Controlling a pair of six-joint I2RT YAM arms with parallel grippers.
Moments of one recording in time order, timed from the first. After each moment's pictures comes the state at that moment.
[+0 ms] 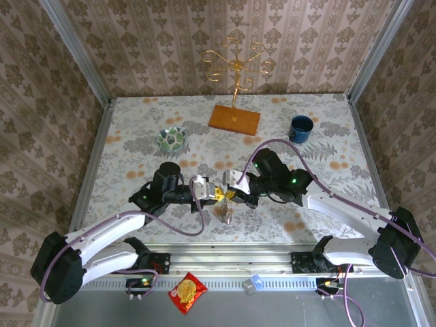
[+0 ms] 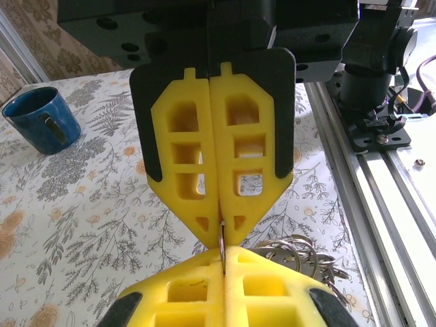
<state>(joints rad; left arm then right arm) -0.75 1.01 0.52 0.08 0.75 0.48 0.76 1.23 0.90 -0.42 -0.51 -0.52</state>
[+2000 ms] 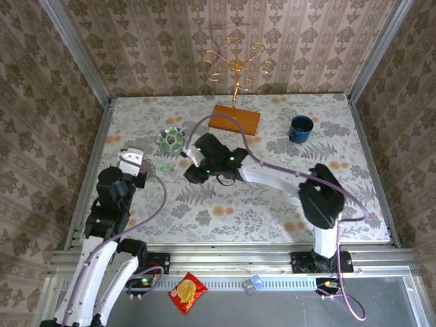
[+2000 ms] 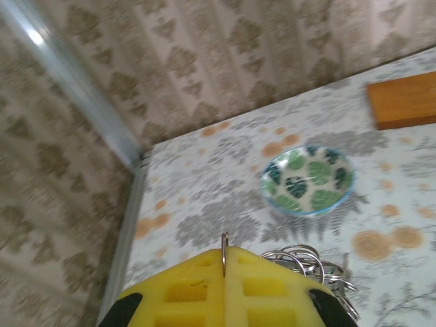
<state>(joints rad) -0.24 0.50 0.60 -0.34 -0.21 0.29 0.87 1.93 1.52 -0.36 -0.18 0.09</state>
